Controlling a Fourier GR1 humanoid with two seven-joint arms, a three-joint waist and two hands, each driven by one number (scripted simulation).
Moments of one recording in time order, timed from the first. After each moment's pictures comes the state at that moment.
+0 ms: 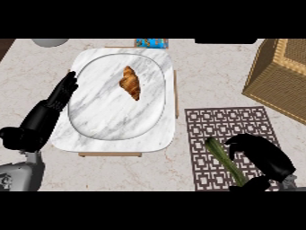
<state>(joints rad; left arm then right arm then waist) -0.16 0.17 0.06 -1.60 -0.08 -0.23 0.03 0.01 -0.32 0.12 -1.43 1.10 0.28 -0.37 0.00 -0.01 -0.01</state>
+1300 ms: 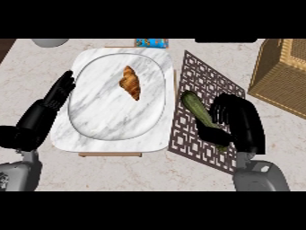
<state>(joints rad) -0.17 0.18 0.08 -1.60 -0.07 -0.25 0.03 -0.20 -0.01 0.16 -1.72 0.86 -0.05 0.41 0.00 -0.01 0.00</state>
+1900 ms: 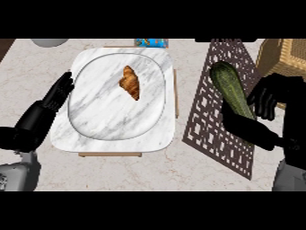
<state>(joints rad) -0.16 0.18 0.09 -1.60 -0.07 -0.26 0.03 -0.36 -0.03 0.11 -2.10 0.88 0.06 0.79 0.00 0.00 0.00</state>
